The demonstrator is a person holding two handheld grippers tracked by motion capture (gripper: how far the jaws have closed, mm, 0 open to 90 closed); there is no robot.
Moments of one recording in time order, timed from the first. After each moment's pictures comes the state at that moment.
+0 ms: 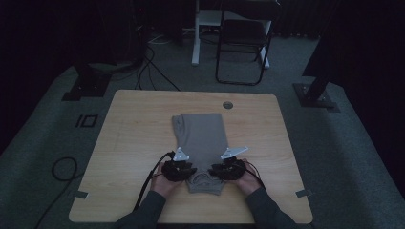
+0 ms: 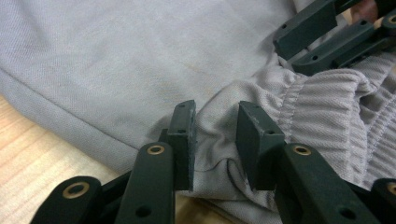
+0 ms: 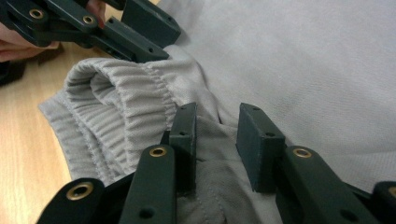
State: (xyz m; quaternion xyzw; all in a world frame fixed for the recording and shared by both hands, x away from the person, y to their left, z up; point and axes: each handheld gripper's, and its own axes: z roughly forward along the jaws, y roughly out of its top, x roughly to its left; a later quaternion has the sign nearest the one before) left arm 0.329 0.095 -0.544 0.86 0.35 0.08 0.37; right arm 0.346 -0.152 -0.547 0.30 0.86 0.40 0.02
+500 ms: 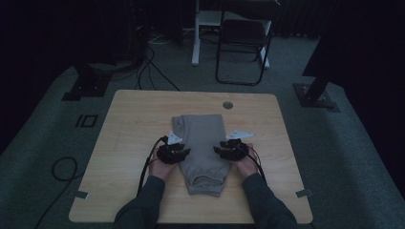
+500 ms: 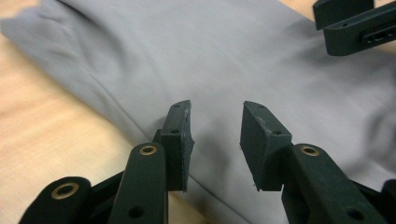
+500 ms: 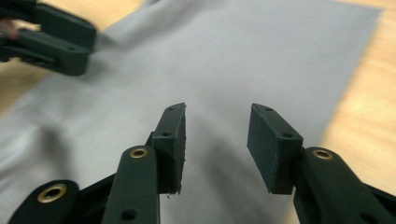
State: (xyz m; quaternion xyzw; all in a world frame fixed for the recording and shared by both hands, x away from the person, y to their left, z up) left arm 0.384 0.113 -0.533 0.81 0.41 0.15 0.39; right arm 0.399 -0.161 -0.535 0.38 0.81 0.42 0.13
